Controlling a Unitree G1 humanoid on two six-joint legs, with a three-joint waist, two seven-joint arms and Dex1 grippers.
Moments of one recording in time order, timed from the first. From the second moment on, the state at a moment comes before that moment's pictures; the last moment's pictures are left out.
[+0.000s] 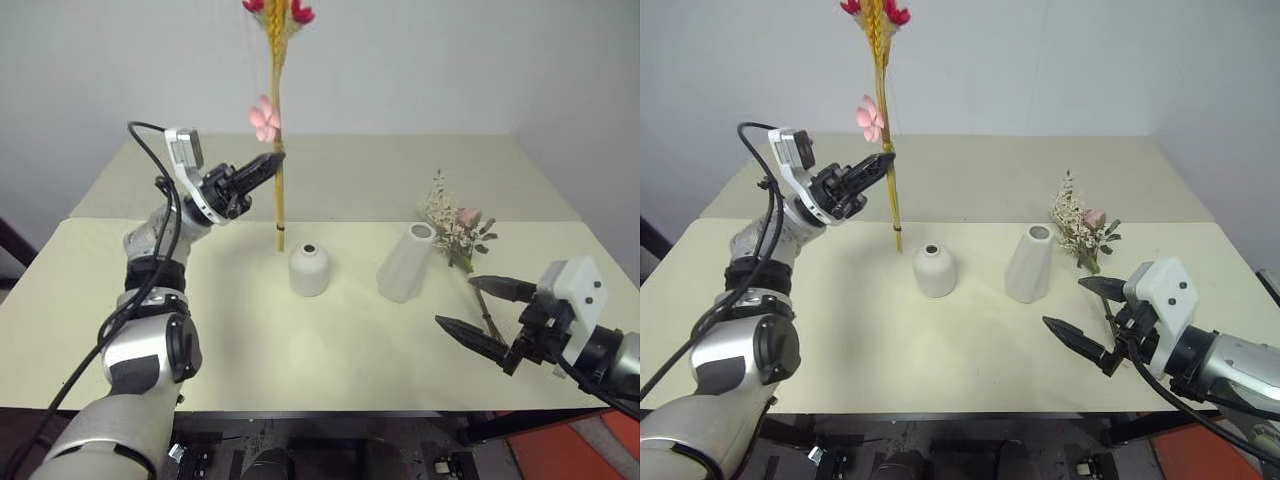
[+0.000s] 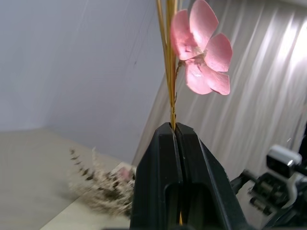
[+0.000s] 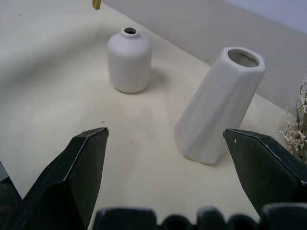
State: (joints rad) left arm -1.12 0.37 0.39 0.88 -0.57 0.46 -1.45; right arm 0.15 -0.87 -0.54 -0.81 0.80 0.75 0.64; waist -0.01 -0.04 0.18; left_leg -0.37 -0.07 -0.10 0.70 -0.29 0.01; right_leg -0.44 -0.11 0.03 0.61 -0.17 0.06
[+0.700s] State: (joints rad) left arm -1.23 0.28 0.30 1.03 -0.51 0.23 -1.47; right arm 0.15 -0.89 -0.58 -0.82 0.83 0.75 0.64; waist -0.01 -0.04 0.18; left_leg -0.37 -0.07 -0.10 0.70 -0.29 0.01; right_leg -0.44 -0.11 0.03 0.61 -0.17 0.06
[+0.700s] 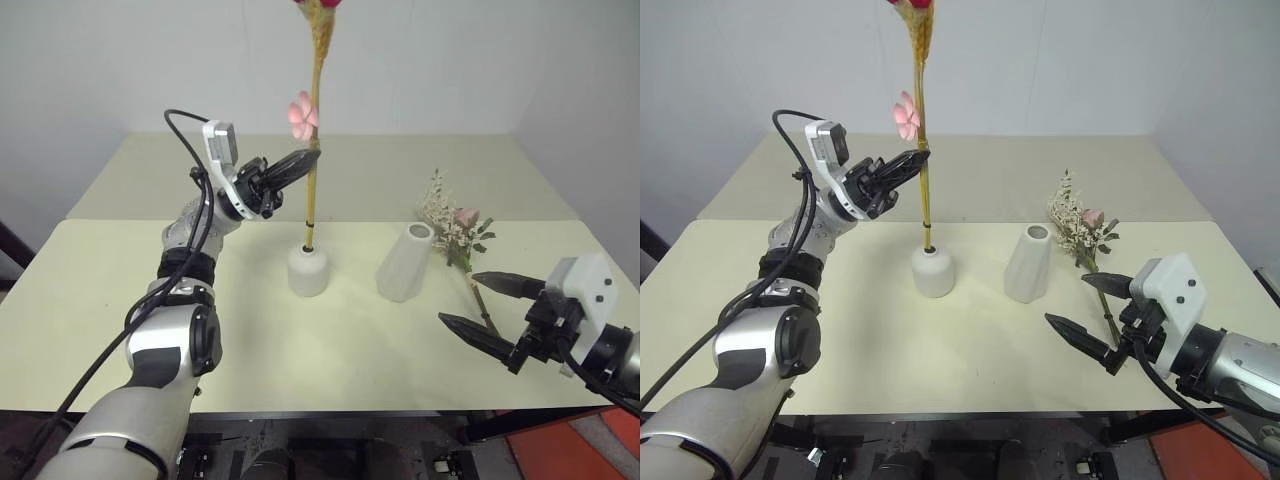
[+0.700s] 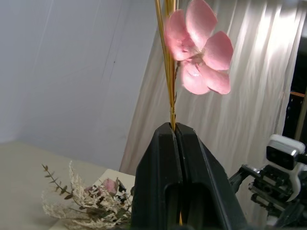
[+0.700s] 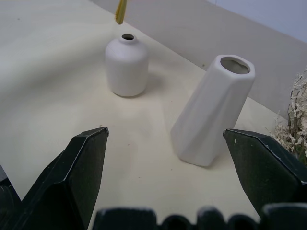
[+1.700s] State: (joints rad) left arm -1.30 0.30 0.37 1.21 -0.43 0.09 -1.42; right arm 0.18 -0.91 -0.63 -0.84 0.88 0.77 0.63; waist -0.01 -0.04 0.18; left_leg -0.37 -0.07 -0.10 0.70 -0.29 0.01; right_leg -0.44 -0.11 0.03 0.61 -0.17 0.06
